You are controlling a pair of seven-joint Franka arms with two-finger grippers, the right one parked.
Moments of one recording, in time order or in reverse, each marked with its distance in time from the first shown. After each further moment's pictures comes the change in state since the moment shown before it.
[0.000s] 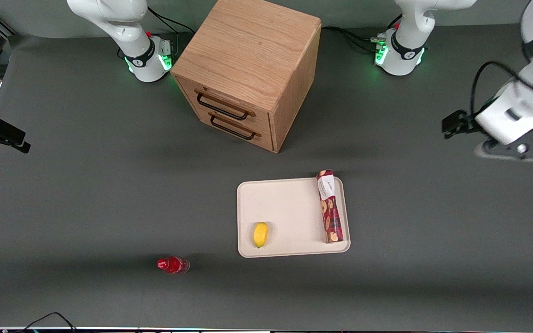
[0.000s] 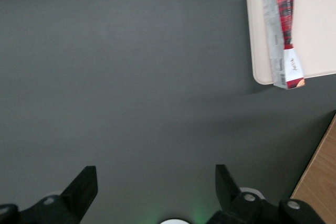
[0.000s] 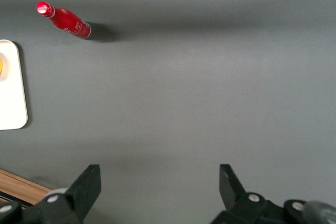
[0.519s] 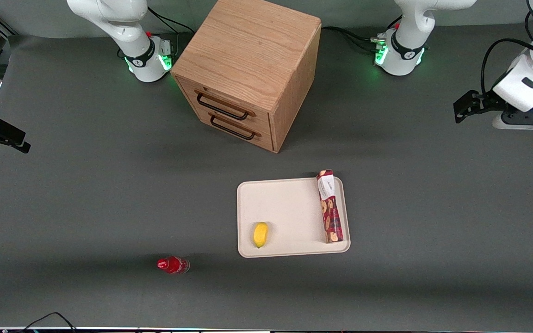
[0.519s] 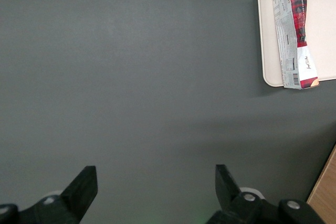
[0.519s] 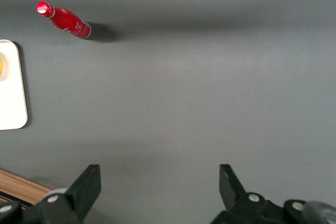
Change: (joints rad) arm 0.000 -0.219 0.037 -0.341 -0.005 0.216 0.005
